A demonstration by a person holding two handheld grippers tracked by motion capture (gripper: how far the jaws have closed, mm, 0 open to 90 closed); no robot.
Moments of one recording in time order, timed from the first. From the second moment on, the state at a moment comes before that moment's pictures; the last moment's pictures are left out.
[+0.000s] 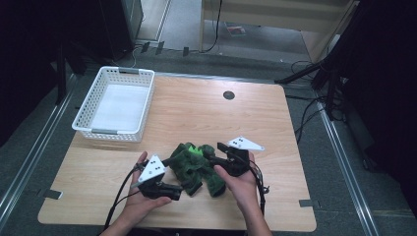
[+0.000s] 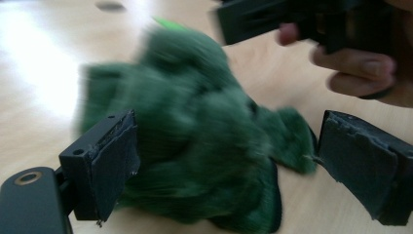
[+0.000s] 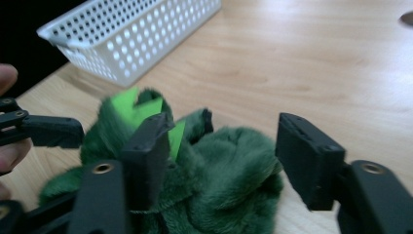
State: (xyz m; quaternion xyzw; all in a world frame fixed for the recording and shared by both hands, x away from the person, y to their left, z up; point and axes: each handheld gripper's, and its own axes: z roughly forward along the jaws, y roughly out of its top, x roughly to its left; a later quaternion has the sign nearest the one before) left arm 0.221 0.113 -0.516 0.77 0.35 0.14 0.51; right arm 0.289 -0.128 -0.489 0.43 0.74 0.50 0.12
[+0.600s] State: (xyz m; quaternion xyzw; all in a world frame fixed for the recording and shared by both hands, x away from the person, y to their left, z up) left arm 0.239 0.173 -0.516 0.70 0.43 0.11 0.55; right arm 0.290 -0.111 -0.519 0.42 0.78 0.45 0.13
